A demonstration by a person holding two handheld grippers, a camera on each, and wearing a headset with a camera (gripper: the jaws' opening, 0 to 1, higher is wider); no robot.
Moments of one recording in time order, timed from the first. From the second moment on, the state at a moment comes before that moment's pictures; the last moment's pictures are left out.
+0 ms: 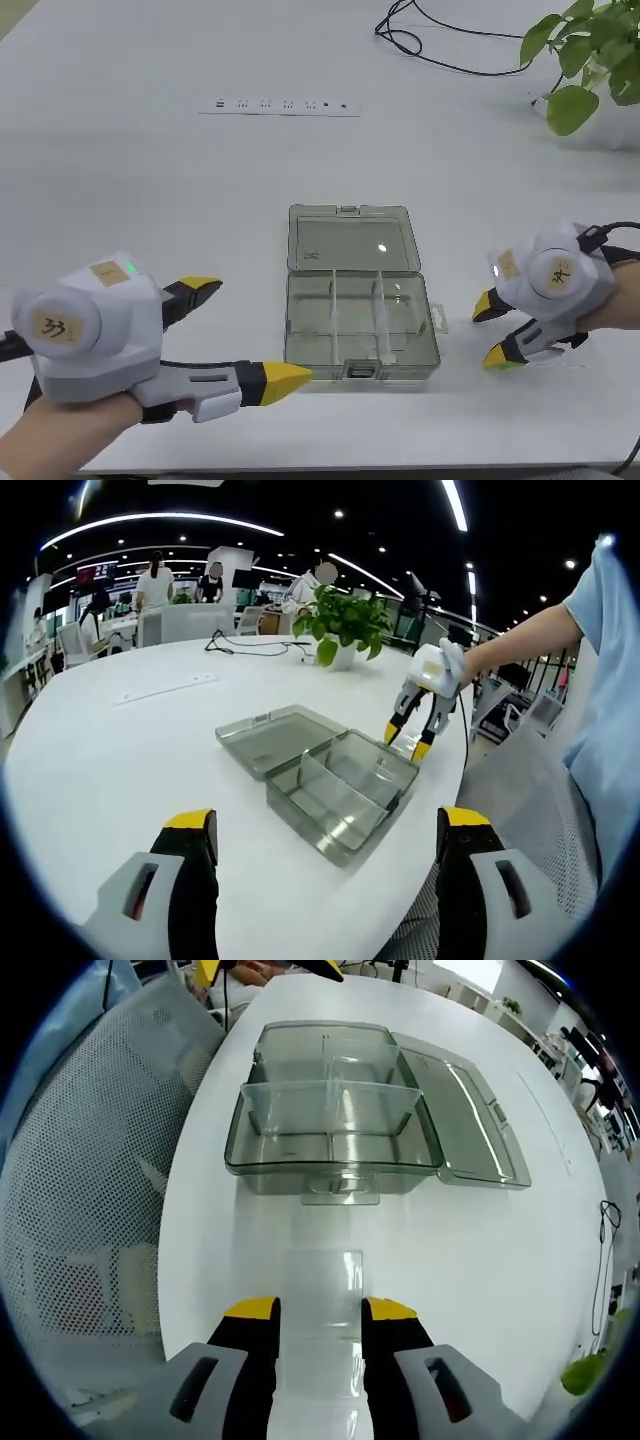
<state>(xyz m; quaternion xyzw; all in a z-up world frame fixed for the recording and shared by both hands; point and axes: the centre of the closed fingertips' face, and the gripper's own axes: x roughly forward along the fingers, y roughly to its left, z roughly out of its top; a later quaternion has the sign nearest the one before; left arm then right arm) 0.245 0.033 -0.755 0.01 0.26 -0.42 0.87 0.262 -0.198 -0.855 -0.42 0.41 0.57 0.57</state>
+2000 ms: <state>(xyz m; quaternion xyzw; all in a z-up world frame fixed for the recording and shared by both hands) 0.275 -0.029 -0.732 -0.18 0.33 -0.43 0.82 0.286 -0.105 -0.726 -0.49 0.21 0.52 0.67</state>
